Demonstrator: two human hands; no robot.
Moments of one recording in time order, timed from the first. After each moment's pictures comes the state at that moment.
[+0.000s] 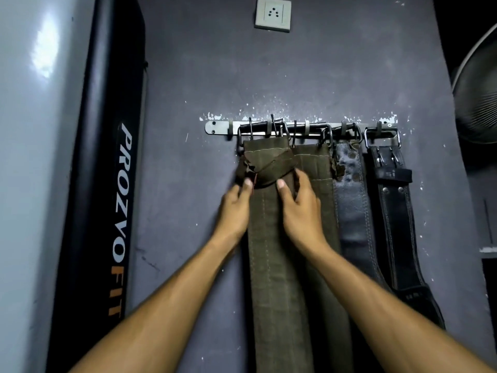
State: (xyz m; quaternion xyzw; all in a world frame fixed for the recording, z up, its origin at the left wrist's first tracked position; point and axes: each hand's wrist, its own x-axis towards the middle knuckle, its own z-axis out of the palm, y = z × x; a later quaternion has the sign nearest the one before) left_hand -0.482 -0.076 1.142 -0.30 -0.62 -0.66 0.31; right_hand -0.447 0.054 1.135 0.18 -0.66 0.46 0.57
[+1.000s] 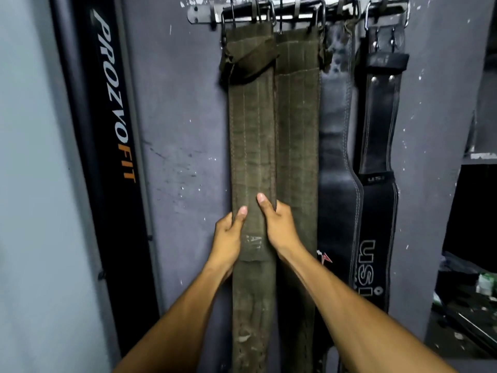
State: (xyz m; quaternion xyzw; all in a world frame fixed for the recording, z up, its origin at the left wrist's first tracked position) left_hand -0.402 -0.057 0.890 -0.17 -0.58 -0.78 0.15; right_hand -0.412 0.057 0.914 0.20 -0.60 0.74 0.23
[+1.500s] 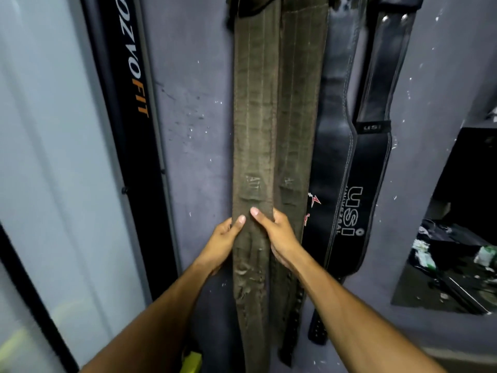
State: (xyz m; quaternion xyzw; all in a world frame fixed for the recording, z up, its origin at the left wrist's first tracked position) left_hand -0.310 -0.069 0.765 -0.12 -0.63 -0.76 0.04; right_hand -0.331 0.077 0.776 0.17 -0.58 0.80 0.03
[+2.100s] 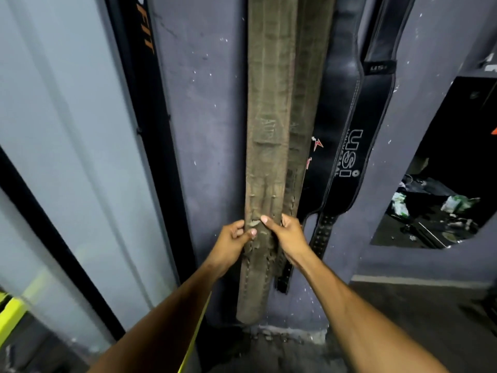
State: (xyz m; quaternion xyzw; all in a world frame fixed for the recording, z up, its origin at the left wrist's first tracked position) left_hand -0.221 -0.086 0.653 -0.09 -0.68 -0.73 -0.05; right_hand -0.227 0.084 0.673 0.05 -0.68 0.73 0.05
